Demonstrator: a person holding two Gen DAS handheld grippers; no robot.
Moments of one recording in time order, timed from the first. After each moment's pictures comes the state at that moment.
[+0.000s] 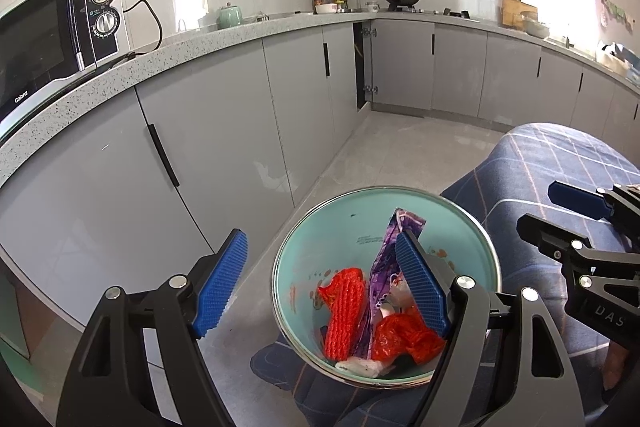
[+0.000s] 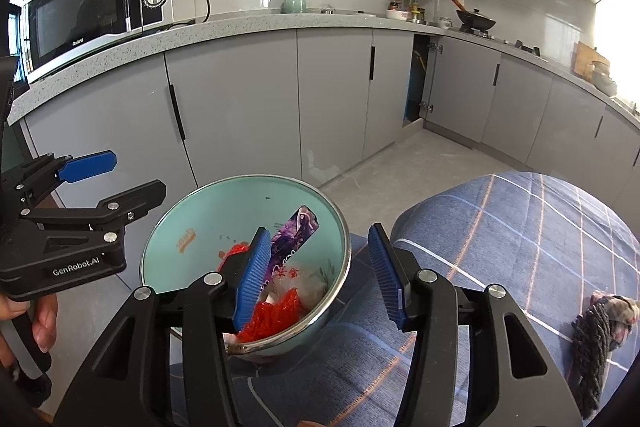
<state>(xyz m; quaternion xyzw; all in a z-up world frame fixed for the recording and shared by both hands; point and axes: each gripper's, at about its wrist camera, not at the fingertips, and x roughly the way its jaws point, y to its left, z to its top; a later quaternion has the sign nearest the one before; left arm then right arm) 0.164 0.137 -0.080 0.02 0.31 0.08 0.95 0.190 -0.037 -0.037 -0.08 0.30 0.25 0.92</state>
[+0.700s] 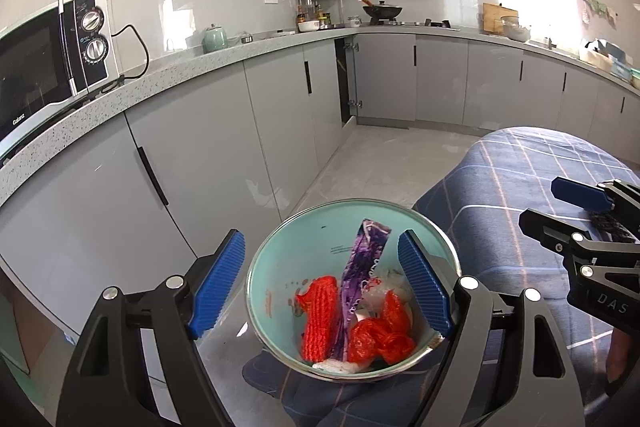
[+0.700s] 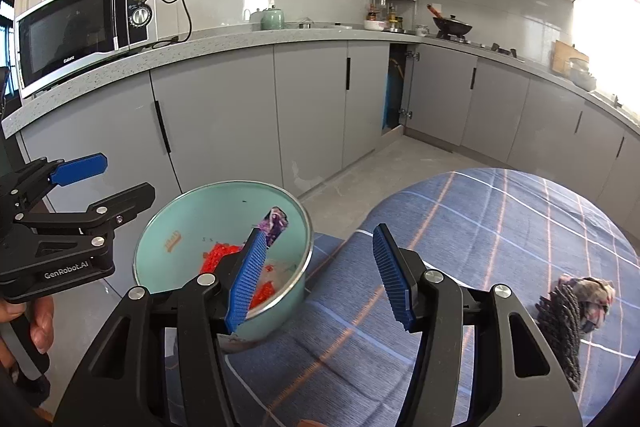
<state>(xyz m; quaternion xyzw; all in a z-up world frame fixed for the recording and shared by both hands) 0.148 0.102 -0.065 0.04 0.28 0.06 0.96 0.172 -0.071 -0.023 -0.07 0.29 0.22 0.93</state>
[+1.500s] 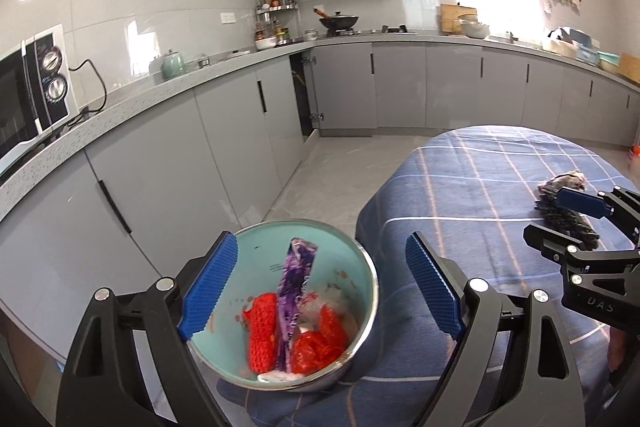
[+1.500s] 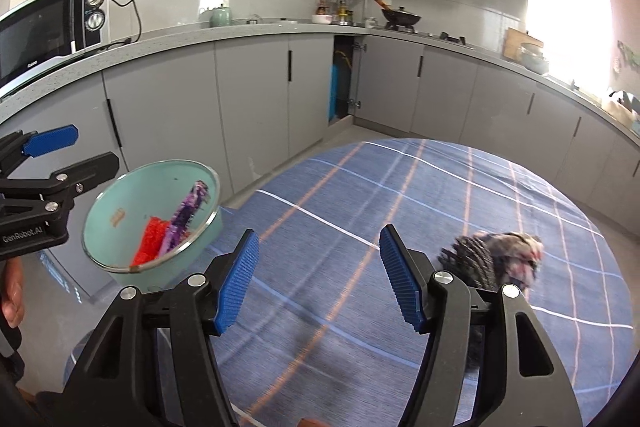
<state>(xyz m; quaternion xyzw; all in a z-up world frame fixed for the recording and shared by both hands) 0.147 0.027 -0.056 0.07 0.26 0.00 0.96 0.153 -0.159 -0.033 -0.07 0.29 0.13 0.94</state>
